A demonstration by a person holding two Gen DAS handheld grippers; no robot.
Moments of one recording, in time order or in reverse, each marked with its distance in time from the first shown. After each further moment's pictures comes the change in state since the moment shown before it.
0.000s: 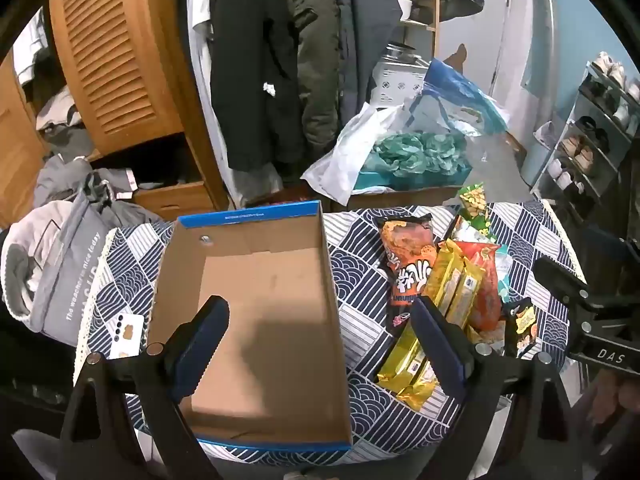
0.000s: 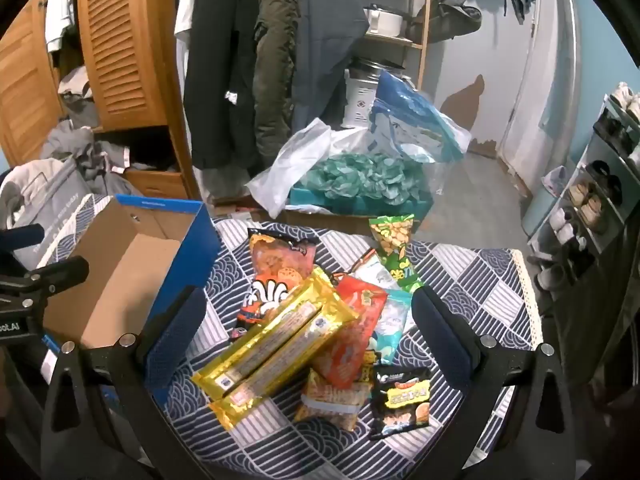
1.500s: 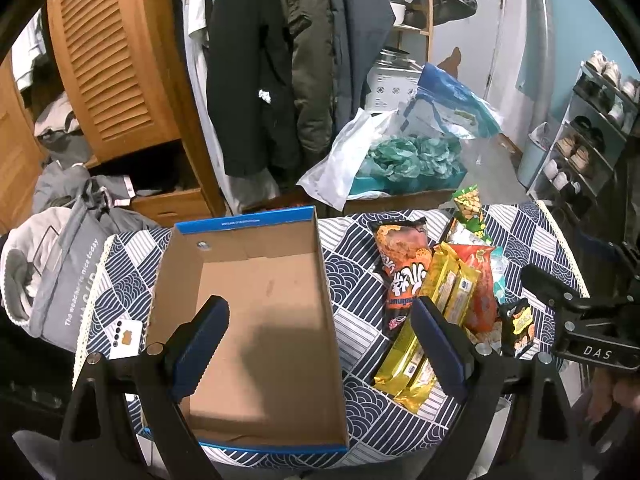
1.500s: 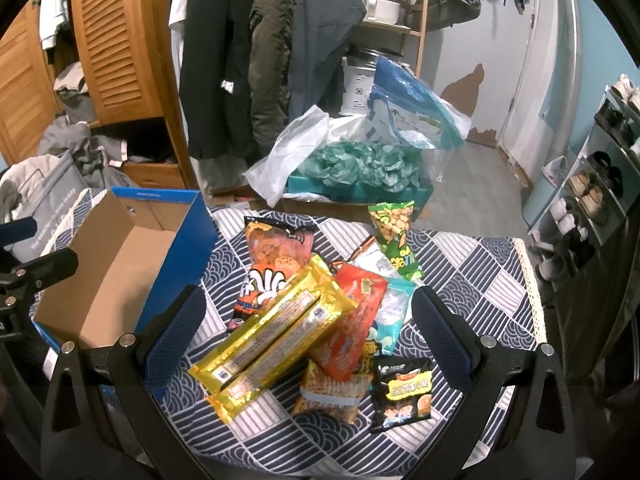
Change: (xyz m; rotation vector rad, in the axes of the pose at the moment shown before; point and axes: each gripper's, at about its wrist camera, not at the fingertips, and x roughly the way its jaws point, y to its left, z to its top) left arm -0.005 -0.002 -0.001 0.013 -0.012 0.002; right arm 0.007 -0.004 -0.005 0.009 0.037 -0.006
